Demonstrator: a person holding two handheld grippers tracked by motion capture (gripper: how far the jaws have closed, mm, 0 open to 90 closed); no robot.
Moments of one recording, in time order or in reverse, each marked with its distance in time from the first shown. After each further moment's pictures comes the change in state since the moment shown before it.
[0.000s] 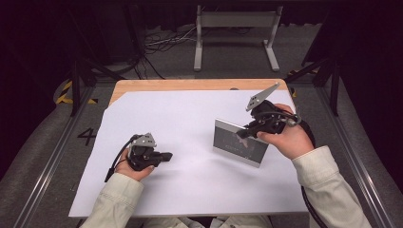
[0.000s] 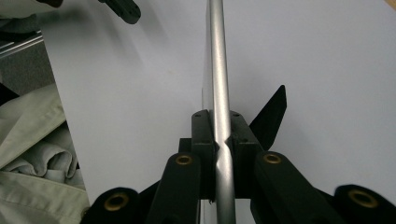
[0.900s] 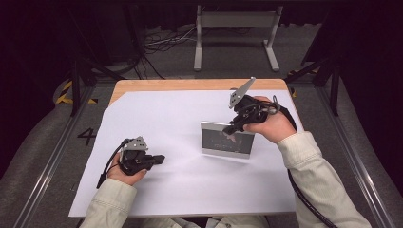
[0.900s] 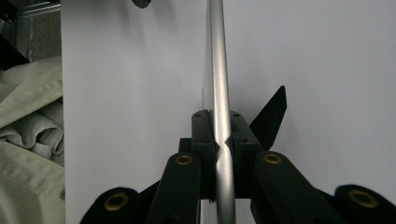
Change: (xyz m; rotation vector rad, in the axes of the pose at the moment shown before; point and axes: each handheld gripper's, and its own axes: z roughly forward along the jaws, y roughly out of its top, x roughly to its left) left arm 0.000 -0.015 -0.013 -0.005 0.043 -0.032; right arm -0.025 0.030 0.038 0.047 0.146 -0.190
